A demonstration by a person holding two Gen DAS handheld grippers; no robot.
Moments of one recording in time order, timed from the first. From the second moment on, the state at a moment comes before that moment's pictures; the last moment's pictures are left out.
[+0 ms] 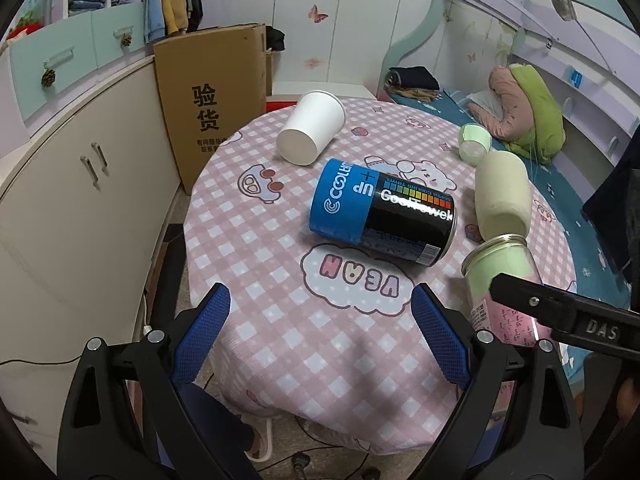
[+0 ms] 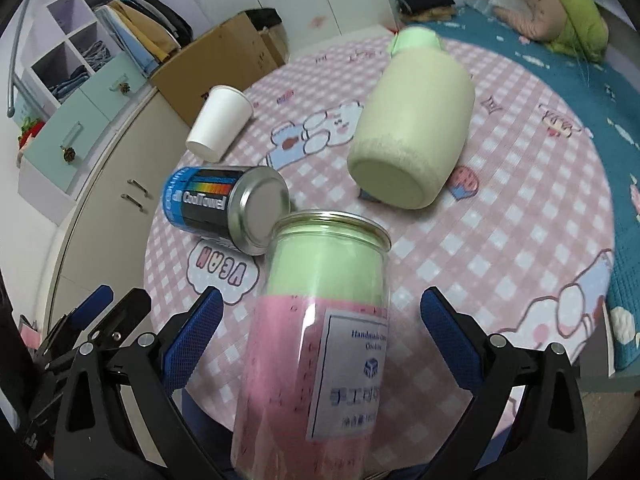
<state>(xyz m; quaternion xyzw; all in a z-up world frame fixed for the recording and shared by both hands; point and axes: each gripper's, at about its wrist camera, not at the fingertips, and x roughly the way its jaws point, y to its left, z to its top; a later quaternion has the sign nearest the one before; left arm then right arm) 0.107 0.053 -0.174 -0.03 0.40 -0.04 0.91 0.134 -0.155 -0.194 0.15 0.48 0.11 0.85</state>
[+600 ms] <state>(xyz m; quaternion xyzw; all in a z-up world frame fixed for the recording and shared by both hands) 0.111 0.051 -0.173 -0.04 0.41 -0.05 0.91 0.136 -0.147 -0.185 0.12 0.46 0.14 0.87</state>
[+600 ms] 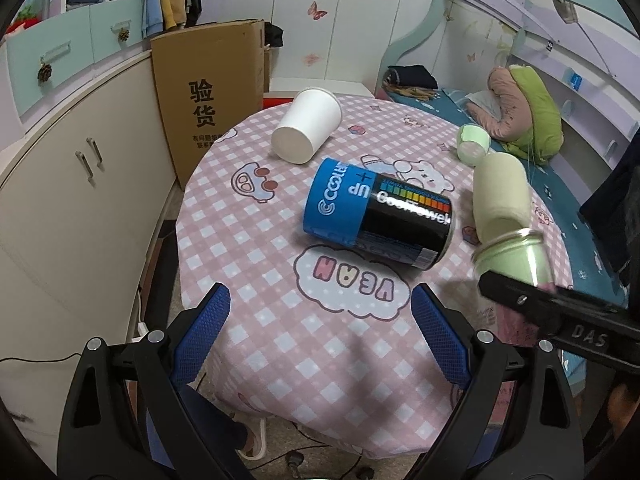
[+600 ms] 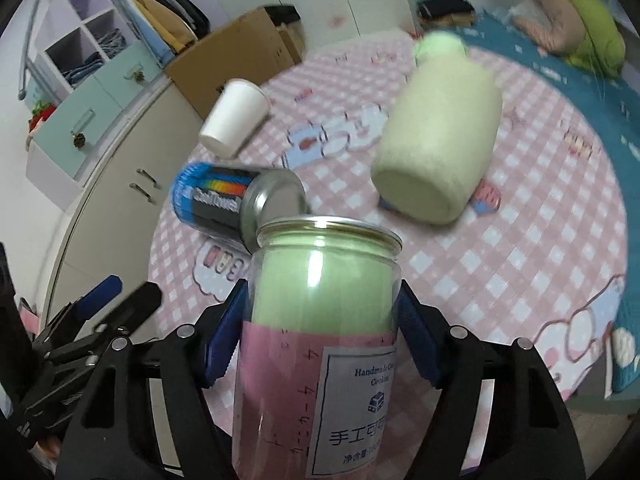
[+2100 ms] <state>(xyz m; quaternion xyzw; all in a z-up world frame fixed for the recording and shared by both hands) 0.042 0.045 -0.115 -0.04 0.32 -0.02 0.95 0.061 -0.139 -0.121 0.03 0.29 0.13 0.95</state>
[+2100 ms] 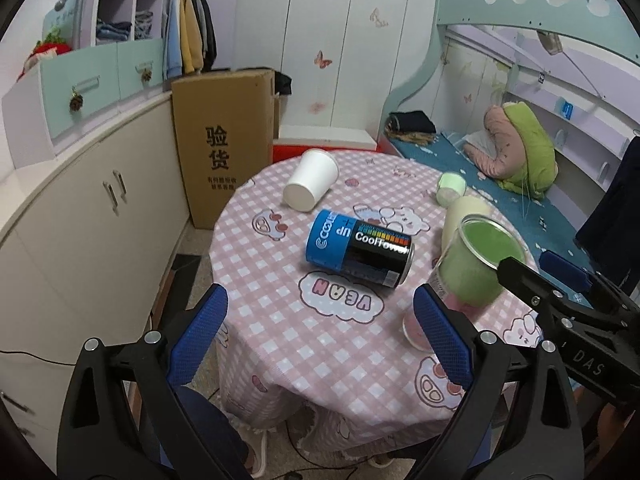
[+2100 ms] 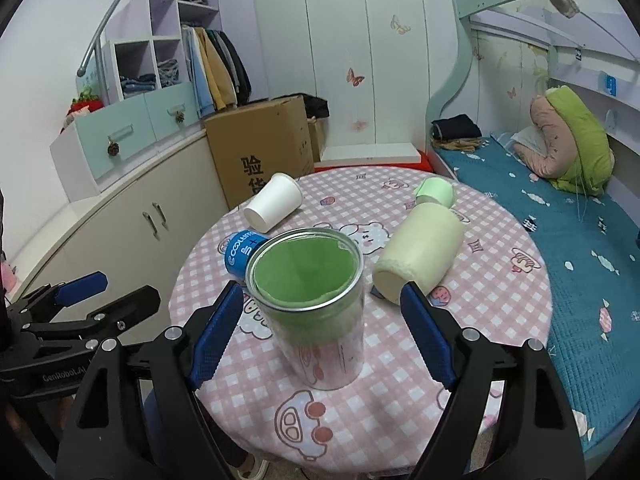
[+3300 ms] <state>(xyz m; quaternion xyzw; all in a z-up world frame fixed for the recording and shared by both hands) -0.059 -0.008 -0.047 0.01 0.17 -0.01 0.99 -0.062 -0.180 -0.056 0.04 0.16 0.13 0.98</state>
